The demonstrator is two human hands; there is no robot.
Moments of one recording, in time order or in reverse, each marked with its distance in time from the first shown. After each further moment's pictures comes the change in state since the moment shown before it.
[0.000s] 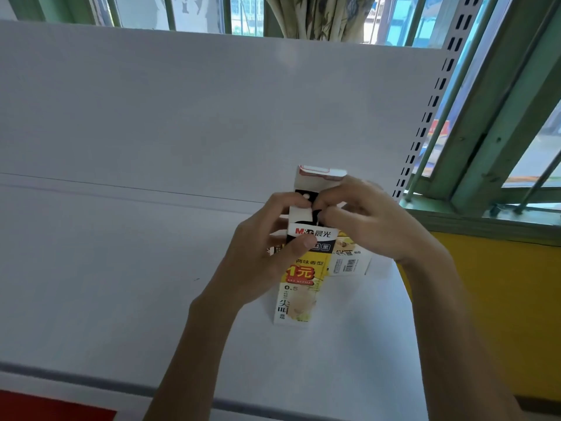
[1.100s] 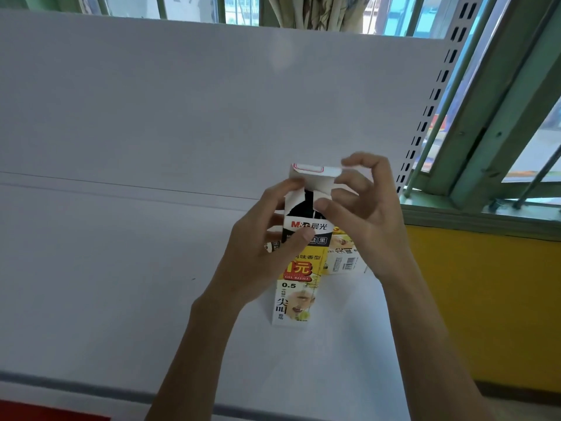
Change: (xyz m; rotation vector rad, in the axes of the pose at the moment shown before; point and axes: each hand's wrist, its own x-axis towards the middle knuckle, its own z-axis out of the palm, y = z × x) left_hand 0.005 -0.006 0.003 -0.010 0.066 0.013; right_hand -0.007 0.017 0.027 0.673 0.354 -0.099
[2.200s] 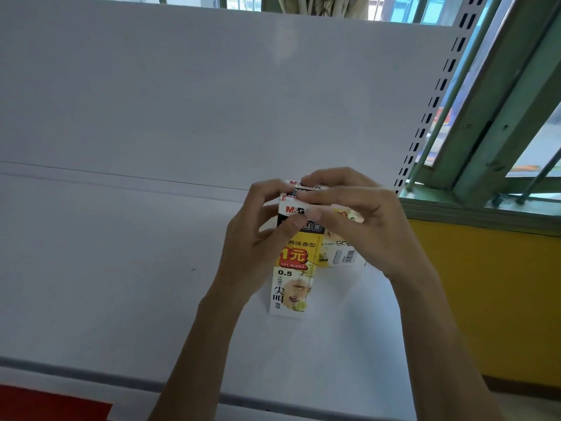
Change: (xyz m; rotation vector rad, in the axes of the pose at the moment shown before) left_hand -0.004 -0.011 0.006 -0.176 0.147 -0.015; right_hand -0.002 0.003 -0.011 -0.395 -0.197 -0.099
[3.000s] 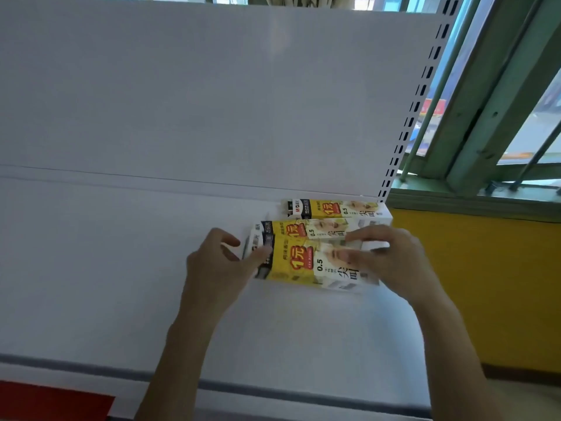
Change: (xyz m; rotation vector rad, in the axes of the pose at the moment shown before) left_hand -0.034 -0.024 -0.021 0.708 0.277 -0.522; right_hand -0.064 0.050 -0.023 -0.137 0.125 0.690
